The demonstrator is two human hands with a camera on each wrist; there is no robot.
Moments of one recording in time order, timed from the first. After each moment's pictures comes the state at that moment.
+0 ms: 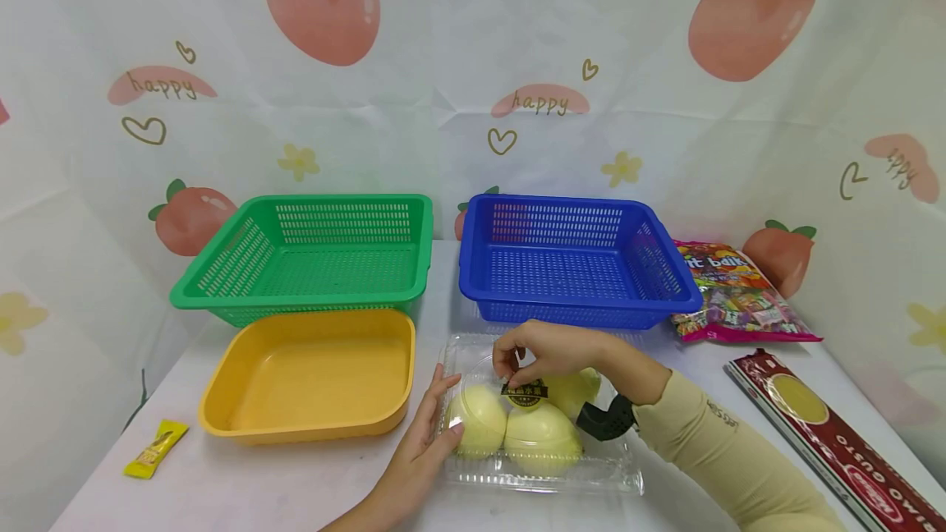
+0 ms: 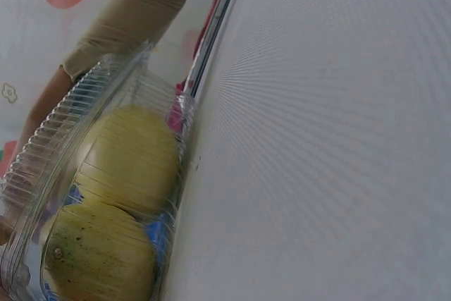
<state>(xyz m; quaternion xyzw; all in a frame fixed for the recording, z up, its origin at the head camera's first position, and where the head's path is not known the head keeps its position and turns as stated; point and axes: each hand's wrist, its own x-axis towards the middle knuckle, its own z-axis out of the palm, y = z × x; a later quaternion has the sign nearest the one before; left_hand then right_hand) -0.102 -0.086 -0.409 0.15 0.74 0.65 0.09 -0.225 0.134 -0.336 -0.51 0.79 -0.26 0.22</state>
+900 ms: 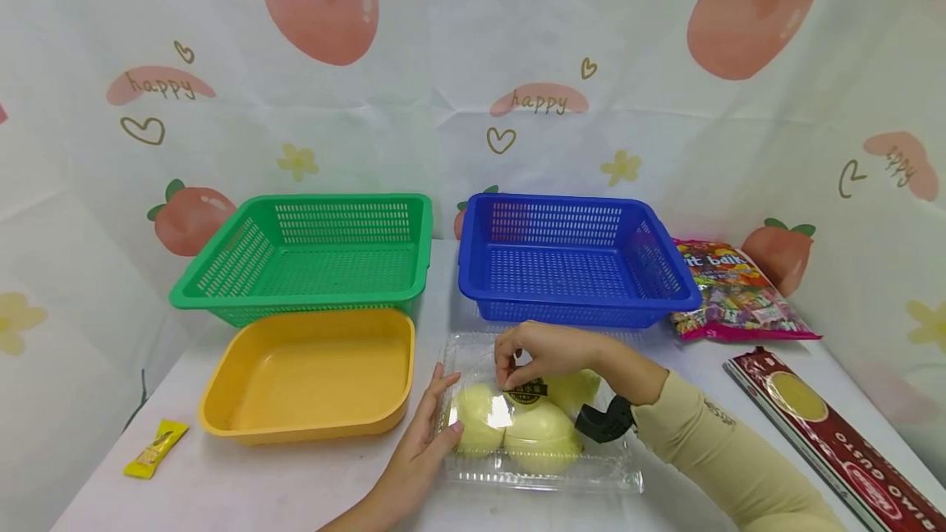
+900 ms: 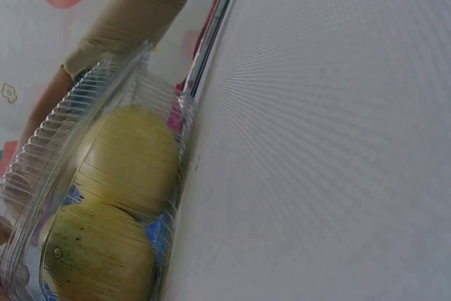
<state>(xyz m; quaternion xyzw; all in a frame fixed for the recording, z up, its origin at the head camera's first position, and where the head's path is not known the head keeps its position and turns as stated) -0.101 -0.086 -0.408 0.15 0.73 0.66 0.09 -0.223 0.131 -0.337 -0.51 0.79 -0.27 0.22</state>
